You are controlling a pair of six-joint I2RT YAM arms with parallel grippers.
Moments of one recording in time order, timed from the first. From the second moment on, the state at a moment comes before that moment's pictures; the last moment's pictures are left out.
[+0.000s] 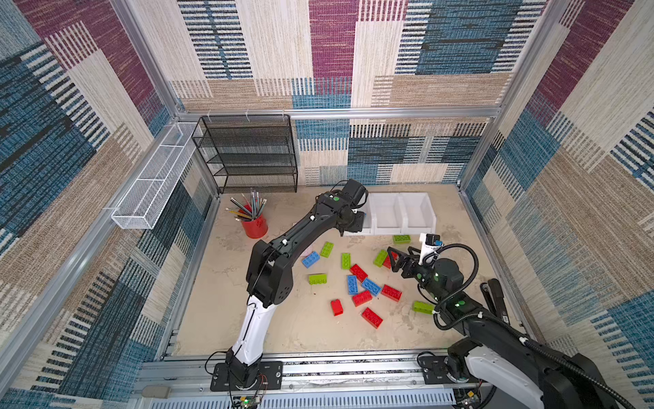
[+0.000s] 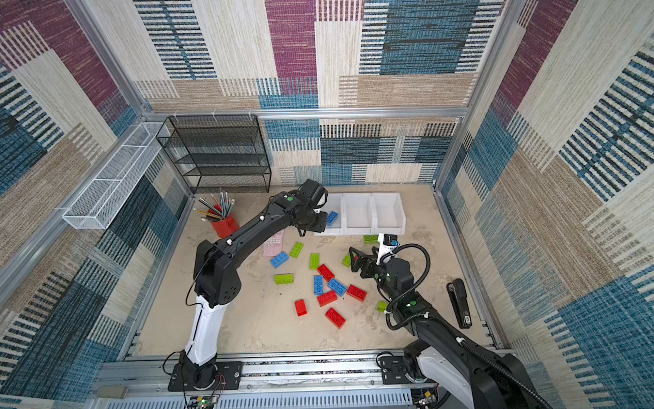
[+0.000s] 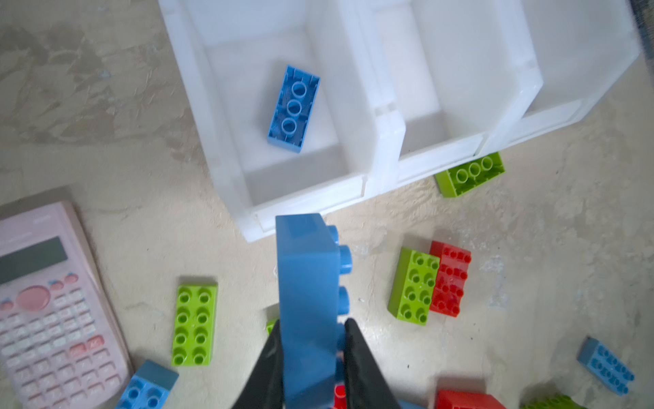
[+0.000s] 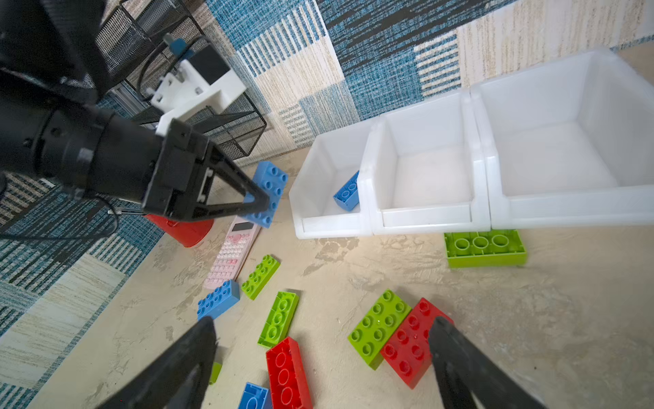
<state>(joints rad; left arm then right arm) -0.66 2.22 2.15 -0.96 -0.02 -0.36 0.41 0.93 0.30 0.43 -0.02 0.48</state>
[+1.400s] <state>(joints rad) -0.59 1.70 1.42 -0.46 0.11 -0.43 0.44 1.15 0.68 -0.11 -0.18 0.37</state>
